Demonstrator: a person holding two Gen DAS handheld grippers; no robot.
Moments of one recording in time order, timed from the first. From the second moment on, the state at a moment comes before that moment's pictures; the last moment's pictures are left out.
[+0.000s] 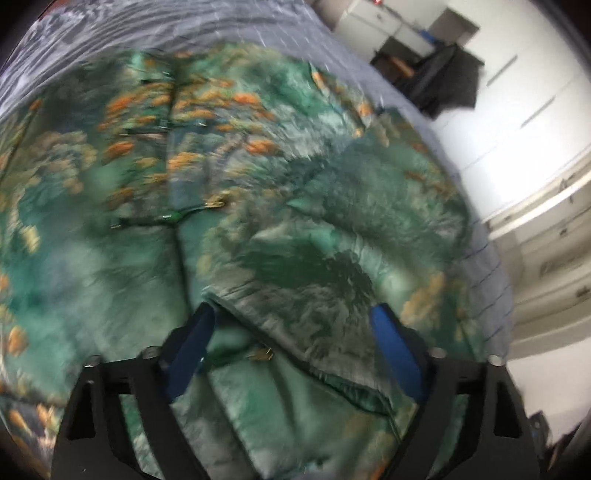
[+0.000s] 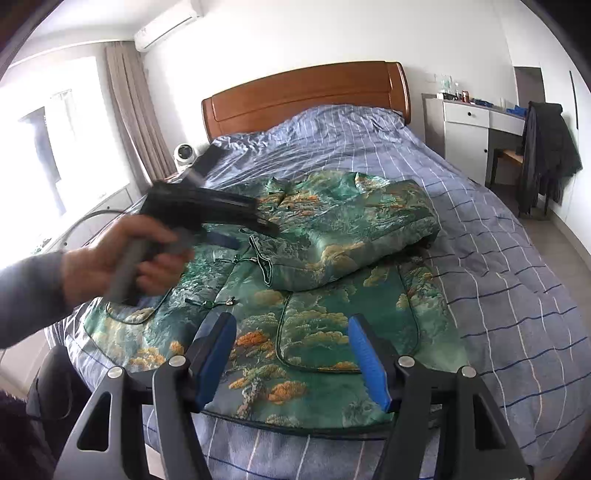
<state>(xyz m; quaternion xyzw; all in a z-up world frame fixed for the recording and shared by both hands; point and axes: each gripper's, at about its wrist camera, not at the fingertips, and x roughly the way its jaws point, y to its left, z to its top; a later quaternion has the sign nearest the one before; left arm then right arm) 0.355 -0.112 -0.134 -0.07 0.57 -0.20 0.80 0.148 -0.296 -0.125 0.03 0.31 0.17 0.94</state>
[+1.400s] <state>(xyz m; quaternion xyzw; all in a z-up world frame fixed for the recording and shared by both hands) 0.446 -0.048 -0.162 -0.05 0.48 -0.08 0.87 0.570 -0.351 -0.205 0.10 0.48 0.10 0.87</state>
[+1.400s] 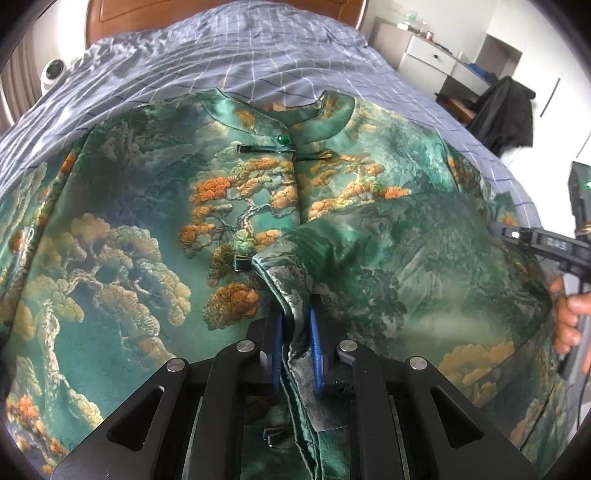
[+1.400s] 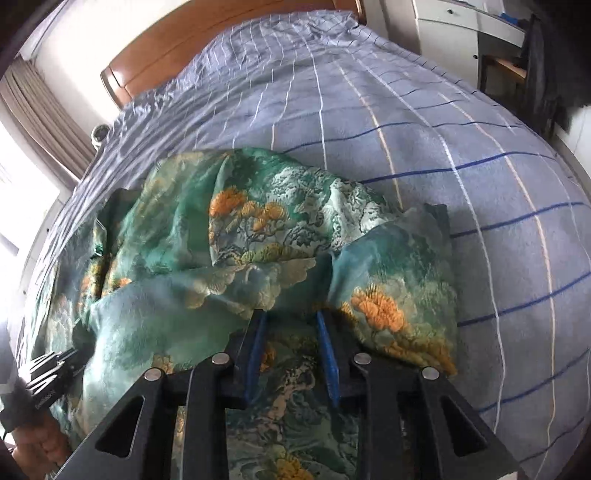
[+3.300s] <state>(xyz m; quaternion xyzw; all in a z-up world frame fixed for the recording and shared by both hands) 0.220 0.237 -0.121 -0.17 0.42 0.15 0.88 0.174 -0.183 -0.130 -0.08 0.38 0.17 0.91</state>
